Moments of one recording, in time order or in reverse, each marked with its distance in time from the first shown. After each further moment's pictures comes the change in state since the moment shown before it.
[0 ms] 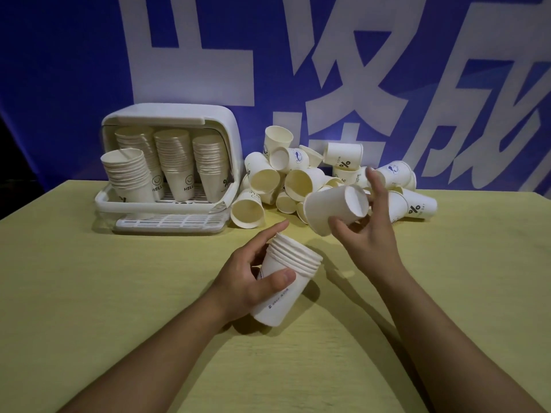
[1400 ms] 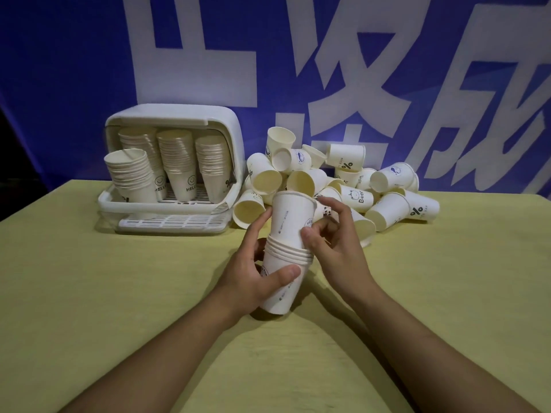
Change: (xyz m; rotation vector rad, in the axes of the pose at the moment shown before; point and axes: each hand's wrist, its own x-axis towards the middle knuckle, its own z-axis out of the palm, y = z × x) left_hand 0.004 0.003 0.008 -0.042 0.116 -0.066; right_hand -0.024 -0.009 0.039 0.352 -0.177 0.040
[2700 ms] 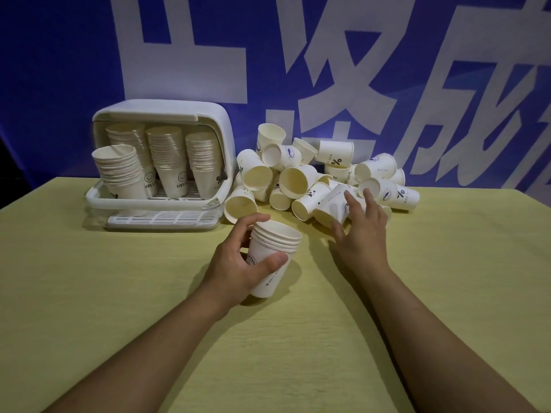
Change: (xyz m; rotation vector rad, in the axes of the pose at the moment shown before) left_hand 0.001 -0.005 -0.003 0.050 0.107 0.048; right_hand 0.025 0.040 -0.060 -1.026 0.267 0.119
